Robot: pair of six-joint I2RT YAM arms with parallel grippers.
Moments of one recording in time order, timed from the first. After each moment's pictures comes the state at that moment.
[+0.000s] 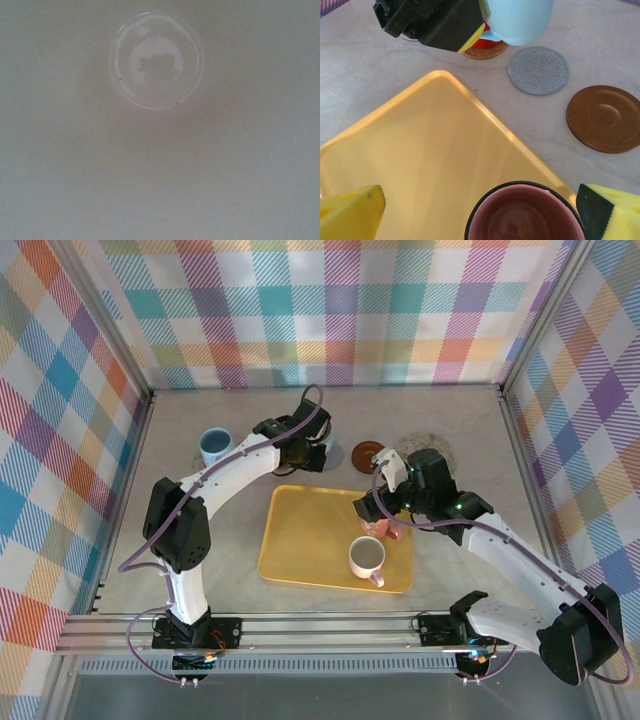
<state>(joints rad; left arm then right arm) -0.62 1.87 1.63 -0.81 -0.11 -0.31 0.56 1.09 0.83 -0.39 -0.25 -0.06</state>
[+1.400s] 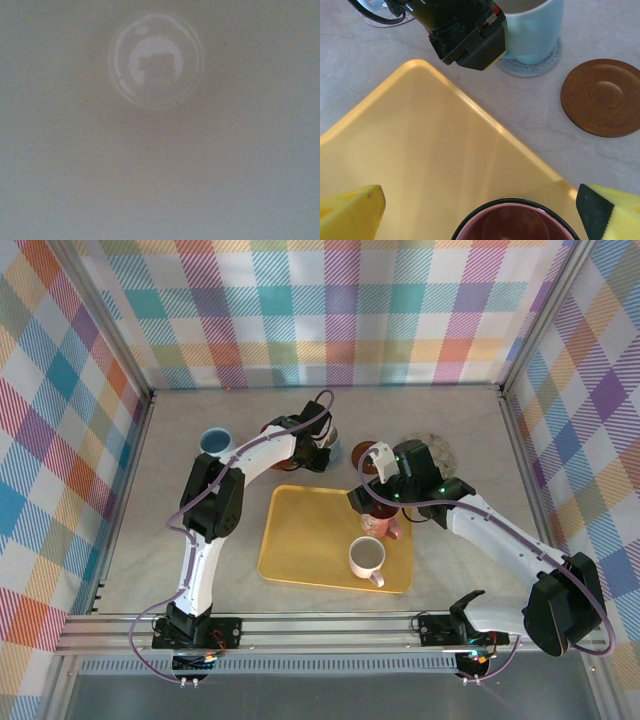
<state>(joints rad) -0.54 2.19 1.80 -0.76 0.03 -0.15 0.56 1.24 0.91 -0.40 -0.20 0.00</state>
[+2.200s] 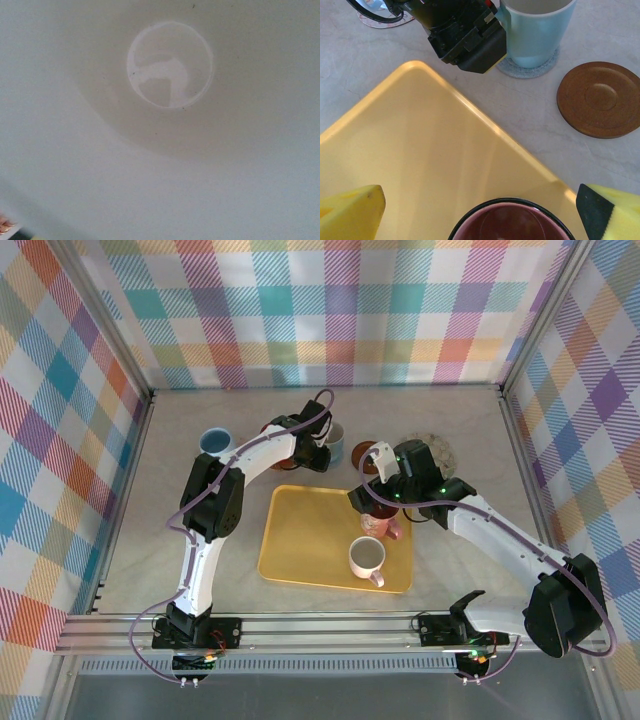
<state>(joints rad) -0.54 2.20 1.80 -0.76 0.00 -0.16 0.56 1.24 0.91 -0.40 -0.19 -0.01</state>
